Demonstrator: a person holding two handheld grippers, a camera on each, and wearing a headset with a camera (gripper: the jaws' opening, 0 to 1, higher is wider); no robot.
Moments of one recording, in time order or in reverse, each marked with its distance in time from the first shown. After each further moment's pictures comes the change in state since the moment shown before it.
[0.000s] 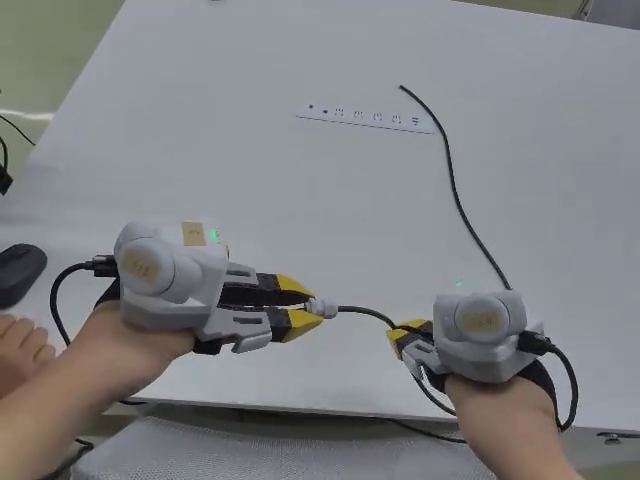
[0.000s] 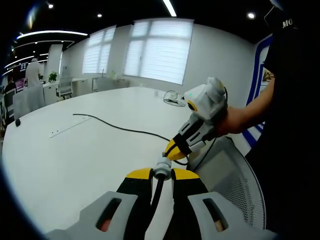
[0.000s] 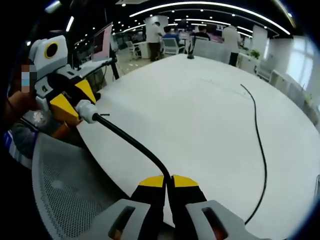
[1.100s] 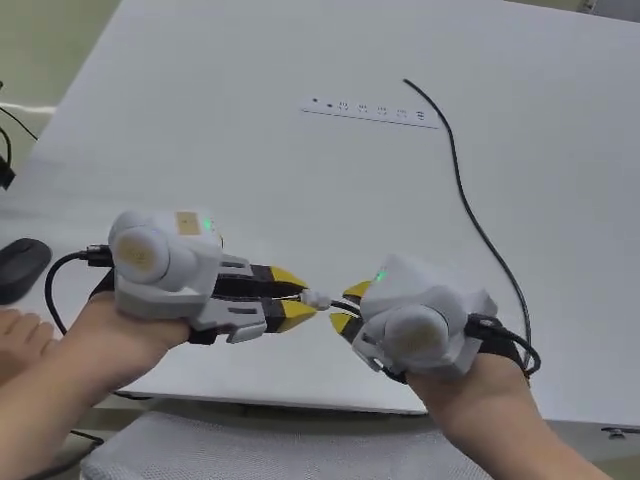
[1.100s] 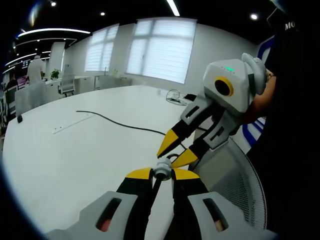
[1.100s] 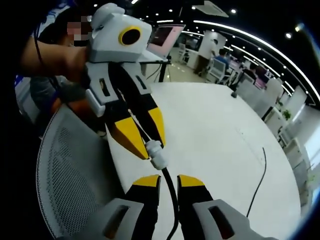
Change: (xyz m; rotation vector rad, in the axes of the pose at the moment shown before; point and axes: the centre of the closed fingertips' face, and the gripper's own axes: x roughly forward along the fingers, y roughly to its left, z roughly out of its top) left arm -0.011 0.012 -0.005 -0.022 0.005 0.011; right arm -0.010 0.086 0.073 -0.542 -0.088 0.105
